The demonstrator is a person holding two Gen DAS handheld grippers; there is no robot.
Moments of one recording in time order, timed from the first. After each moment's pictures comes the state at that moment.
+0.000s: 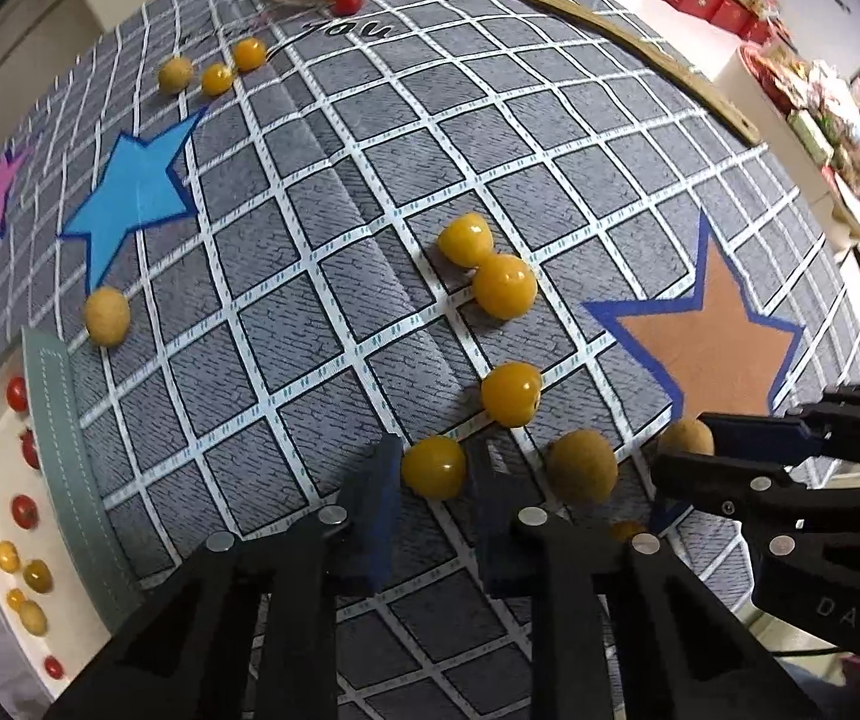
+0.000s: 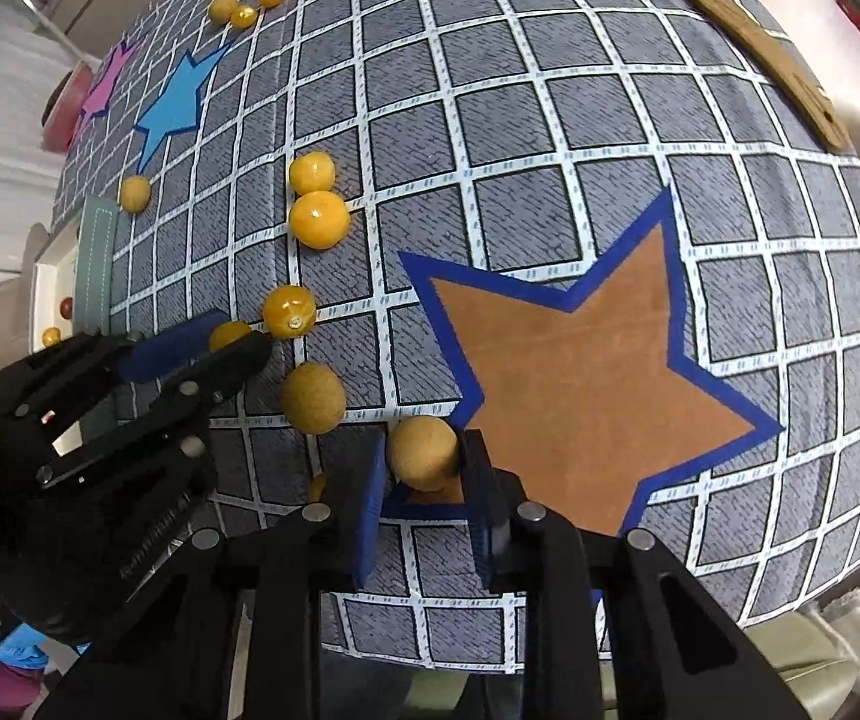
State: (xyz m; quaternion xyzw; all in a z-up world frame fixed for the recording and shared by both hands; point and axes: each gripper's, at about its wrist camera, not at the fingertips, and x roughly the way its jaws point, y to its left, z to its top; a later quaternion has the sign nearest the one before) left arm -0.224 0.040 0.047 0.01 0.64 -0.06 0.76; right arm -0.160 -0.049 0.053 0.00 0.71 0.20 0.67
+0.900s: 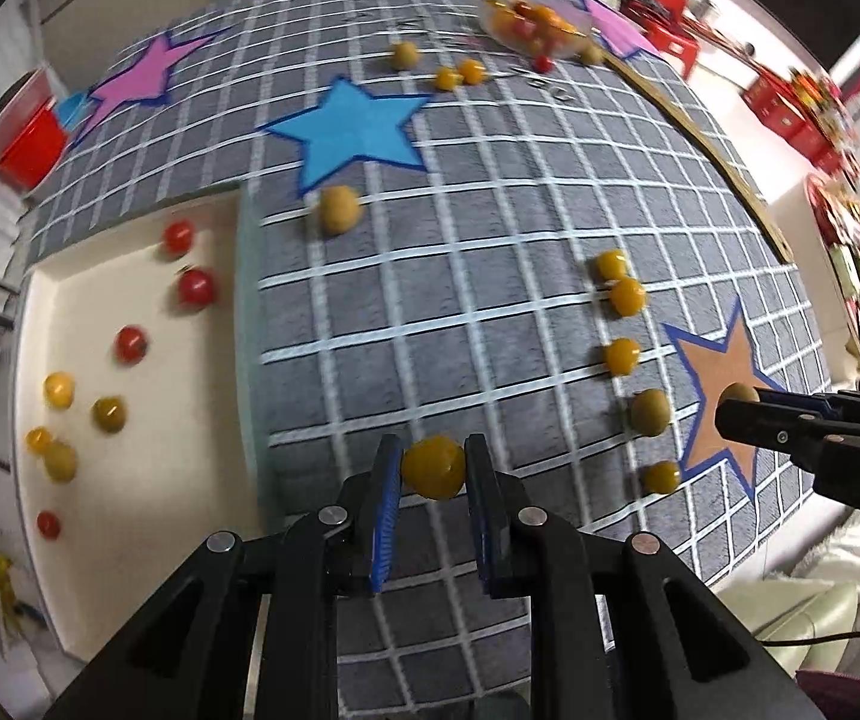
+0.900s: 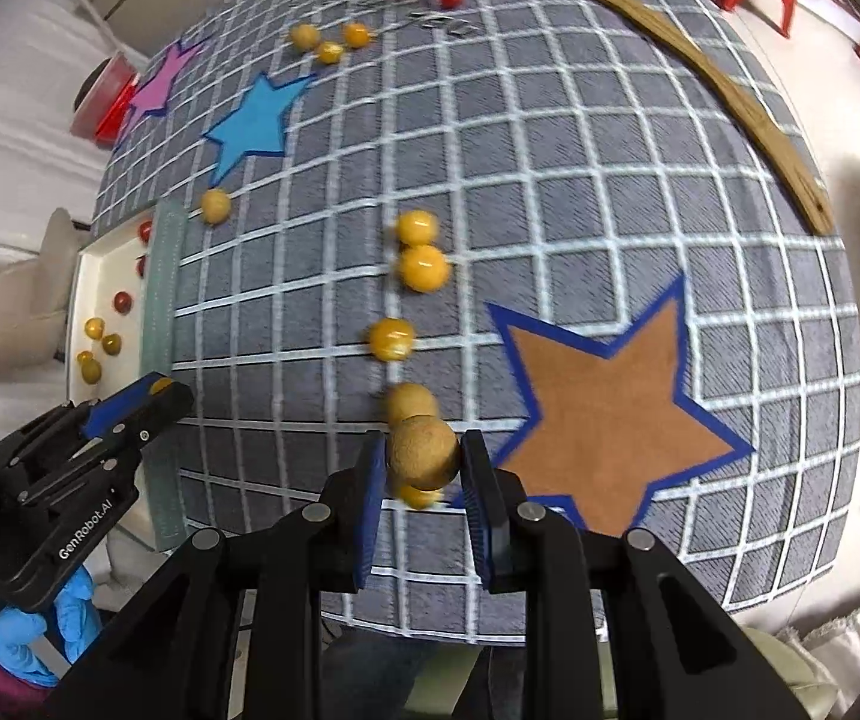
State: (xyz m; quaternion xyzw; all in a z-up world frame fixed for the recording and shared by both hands) left arm -0.300 0.139 0.095 -0.10 0.61 0.04 0.79; right arm -0.171 -0.021 0.110 -0.04 0.68 0.23 0.69
